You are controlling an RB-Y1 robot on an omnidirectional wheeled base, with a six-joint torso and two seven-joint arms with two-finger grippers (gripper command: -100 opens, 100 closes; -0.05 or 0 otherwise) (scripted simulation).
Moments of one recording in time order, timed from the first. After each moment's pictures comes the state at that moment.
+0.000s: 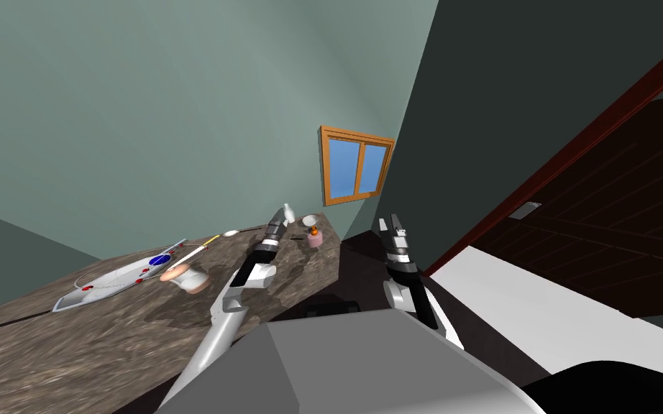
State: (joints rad) left arm 0.14 0.32 0.03 -2.06 0.28 -0.08 -0.07; right arm 0.48 -0.03 0.00 -2.27 0.07 -0.50 -0.05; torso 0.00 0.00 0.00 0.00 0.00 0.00
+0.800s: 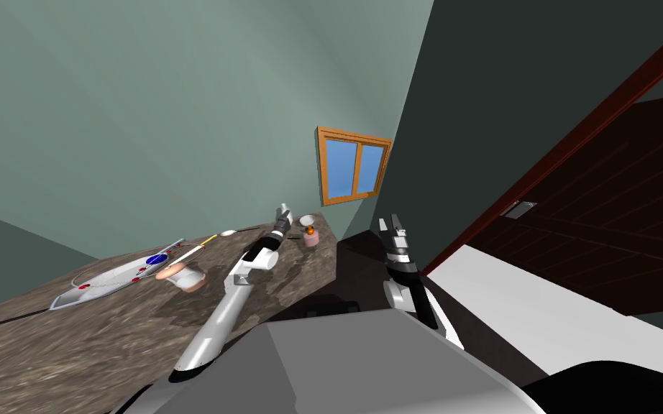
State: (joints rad) left arm -0.05 0.41 0.02 -1.88 0.37 0.16 -0.10; right arm 0.48 -0.03 0.00 -2.27 0.07 -0.50 -0.05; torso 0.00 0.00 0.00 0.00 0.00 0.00
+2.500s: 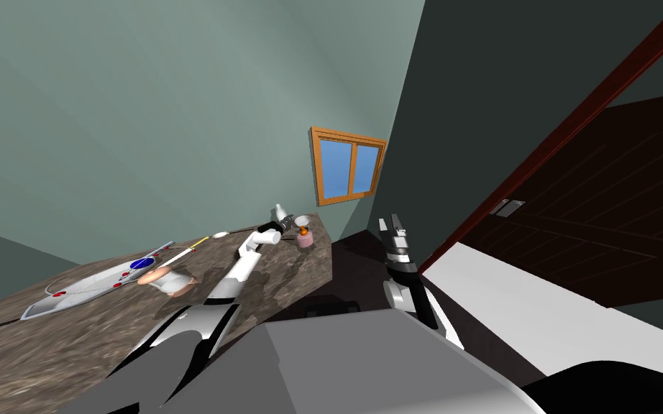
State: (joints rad) left arm -0.41 0.54 -0.01 -1.45 0.49 0.60 -0.15; right arm 0.48 -0.03 0.00 -2.27 0.07 -0.50 -0.05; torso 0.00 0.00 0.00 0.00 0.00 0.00
